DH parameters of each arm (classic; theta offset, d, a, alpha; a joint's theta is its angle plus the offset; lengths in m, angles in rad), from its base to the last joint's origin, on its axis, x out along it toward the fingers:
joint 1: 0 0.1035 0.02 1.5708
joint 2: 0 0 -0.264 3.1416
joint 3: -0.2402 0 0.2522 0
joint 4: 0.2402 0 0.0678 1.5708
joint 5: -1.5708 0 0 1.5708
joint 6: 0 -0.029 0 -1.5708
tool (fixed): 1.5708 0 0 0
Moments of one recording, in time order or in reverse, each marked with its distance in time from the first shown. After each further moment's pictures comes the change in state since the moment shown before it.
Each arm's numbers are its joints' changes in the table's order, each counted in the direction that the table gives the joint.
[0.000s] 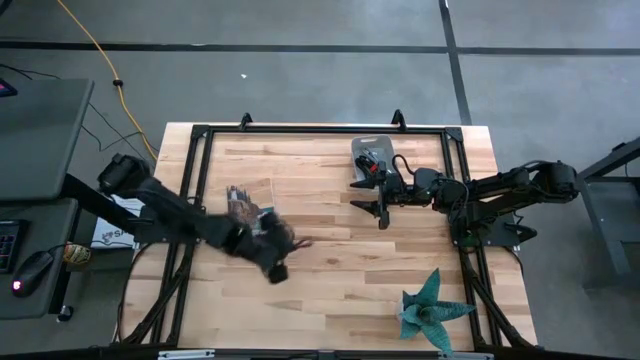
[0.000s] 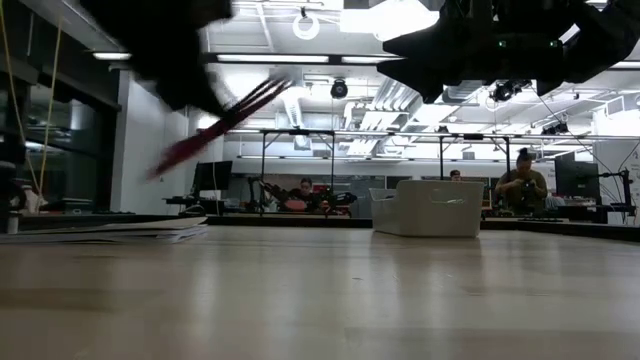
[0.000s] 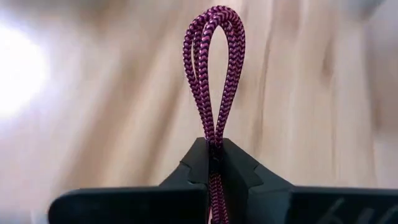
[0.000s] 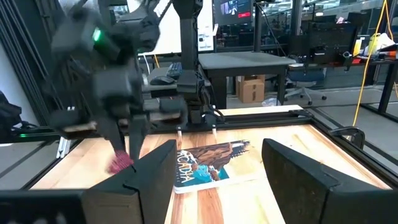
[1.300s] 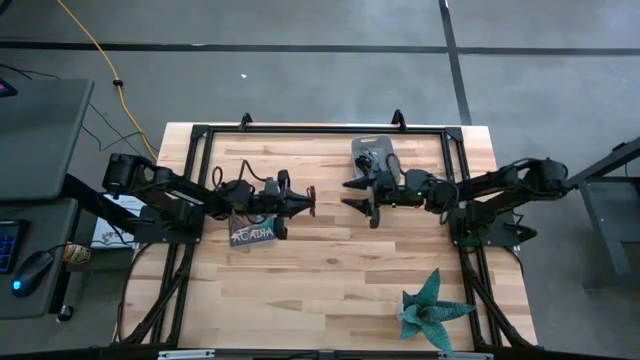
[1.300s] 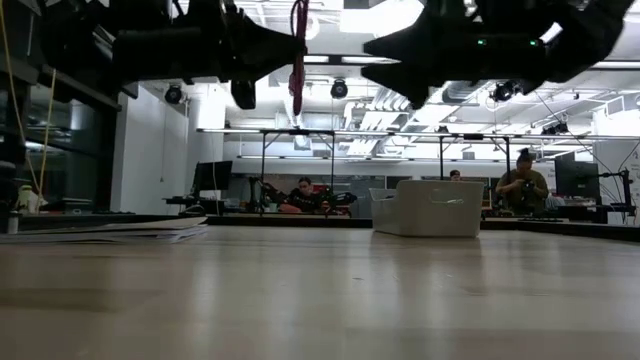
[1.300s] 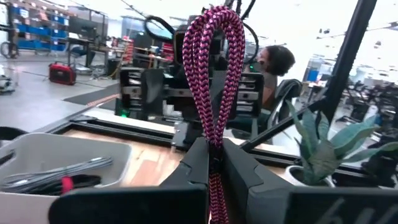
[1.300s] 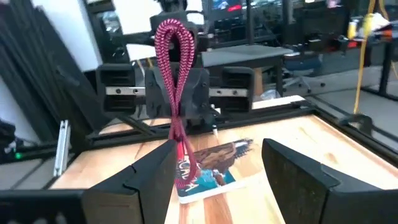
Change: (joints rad) left arm 0.442 -0.015 0.400 -1.409 -0.420 -0.355; right arm 0.022 -0.100 -0.066 -0.026 -0.059 -0.108
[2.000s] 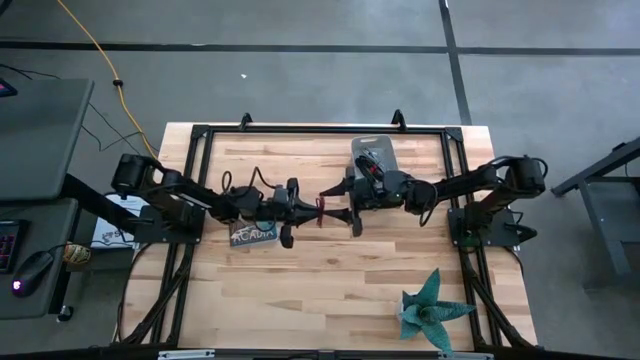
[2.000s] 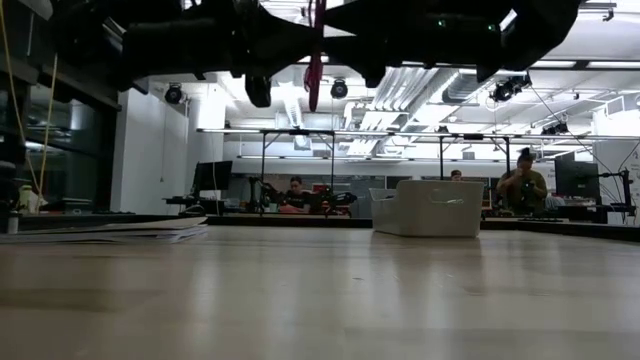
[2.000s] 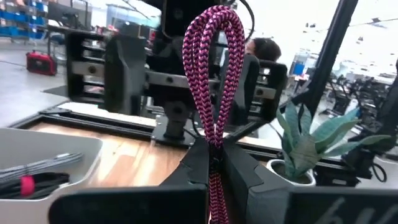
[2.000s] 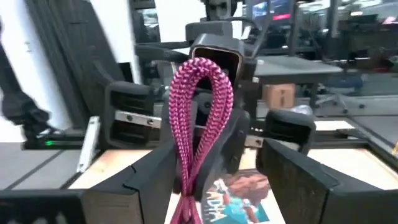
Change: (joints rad) left arm -0.059 -0.078 -0.083 0.029 0.001 0.018; right arm 0.049 -0.196 -0.235 0.020 0.099 0.104
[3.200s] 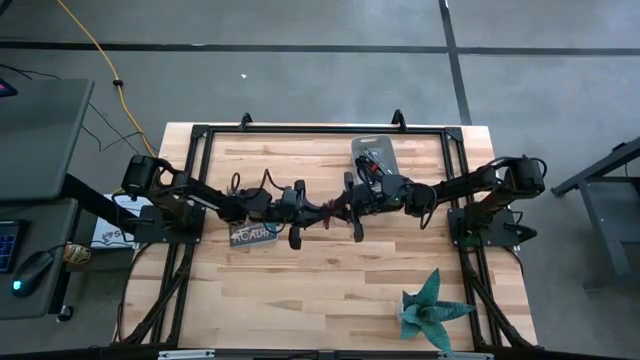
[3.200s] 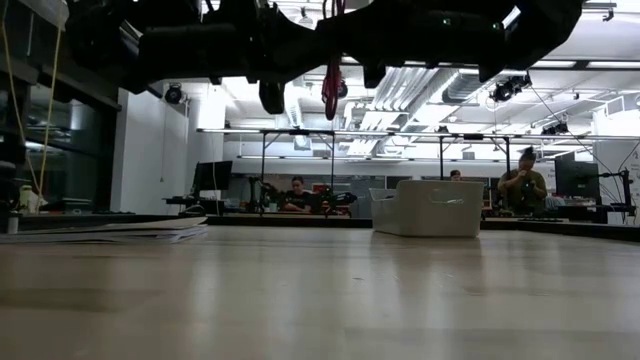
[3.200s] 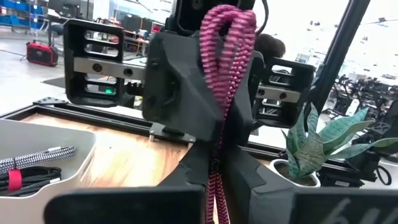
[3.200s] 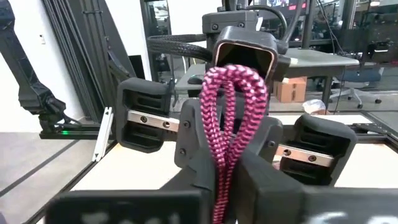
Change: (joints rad) left arm -0.006 -0.083 -0.071 0.010 0.008 0.029; right arm 0.025 -0.007 0.001 0.018 0.024 0.001
